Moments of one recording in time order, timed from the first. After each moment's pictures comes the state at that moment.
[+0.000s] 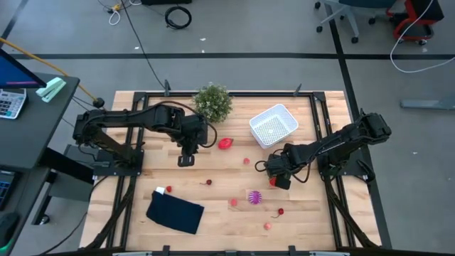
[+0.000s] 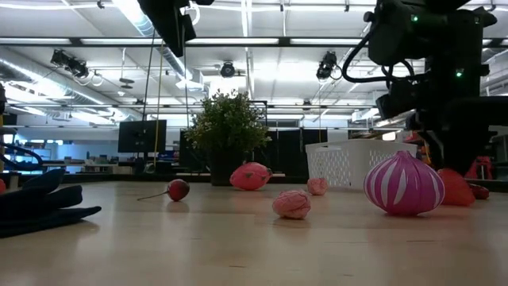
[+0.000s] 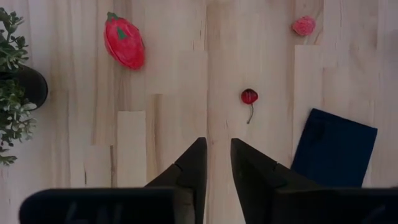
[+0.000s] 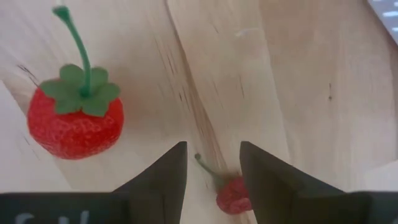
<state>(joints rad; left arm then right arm) 0.04 1.51 1.49 -1.18 0.07 0.01 0.23 1.53 0.79 -0.83 0.14 0.58</state>
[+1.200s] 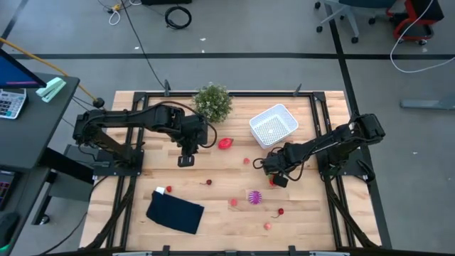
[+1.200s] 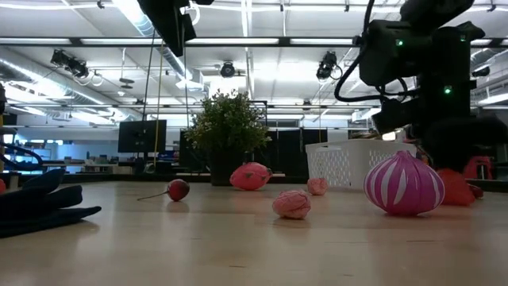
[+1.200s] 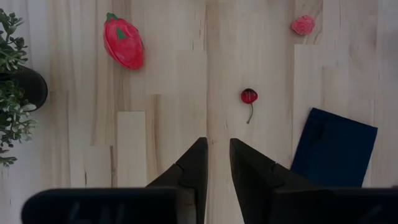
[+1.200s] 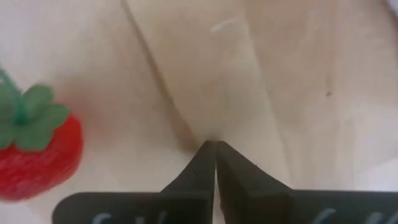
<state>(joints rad) 0.04 1.51 1.49 -1.18 0.07 0.01 0.18 1.60 0.79 -0.82 0.15 0.60</state>
